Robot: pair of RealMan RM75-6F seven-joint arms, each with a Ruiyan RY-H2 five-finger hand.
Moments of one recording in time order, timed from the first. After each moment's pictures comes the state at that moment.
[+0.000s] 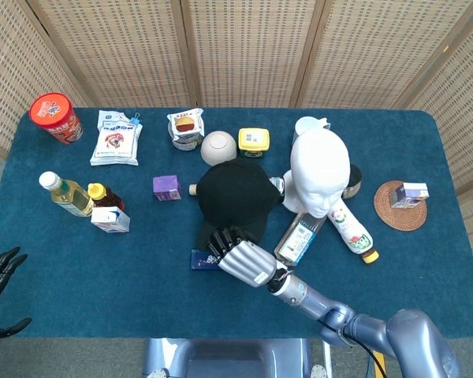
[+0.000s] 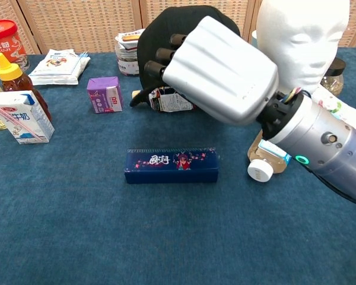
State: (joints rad) left arm 0.00 -0.91 0.15 -1.66 1.78 1.58 -0.26; right arm 0.81 -1.91 0.04 -0.98 -1.88 1.55 -0.75
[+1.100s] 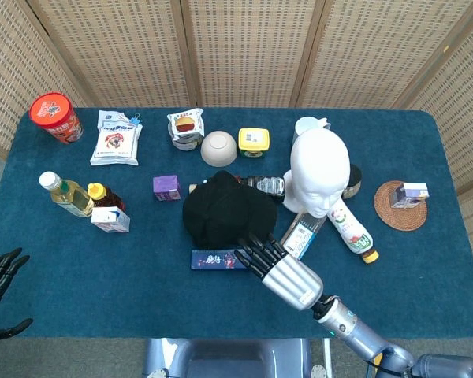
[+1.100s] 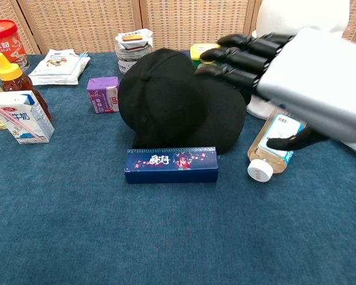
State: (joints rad) left arm 0.01 -0.91 0.15 -1.67 1.77 1.58 -0.23; right arm 0.60 -1.48 -0.07 -1.56 -1.86 1.41 -0.71
